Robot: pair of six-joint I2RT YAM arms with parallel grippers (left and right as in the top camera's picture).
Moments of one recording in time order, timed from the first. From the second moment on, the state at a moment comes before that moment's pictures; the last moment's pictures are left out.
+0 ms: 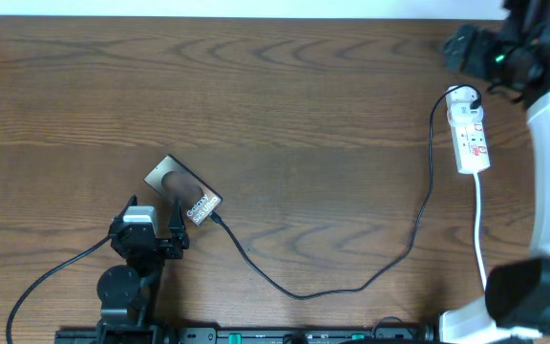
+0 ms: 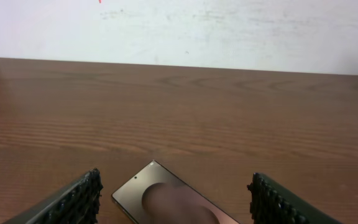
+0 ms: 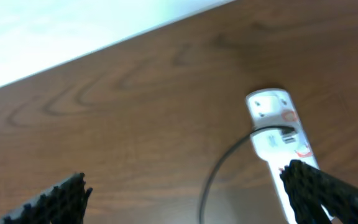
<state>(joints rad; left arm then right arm) -0.03 0.01 0.06 -0.21 0.03 -0.06 -0.12 1.70 1.76 -0.89 -0.16 0.21</state>
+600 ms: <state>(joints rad) -0.03 0.01 0.06 -0.21 0.03 -0.04 -0.01 1.14 1.05 -0.39 -0.09 0.21</state>
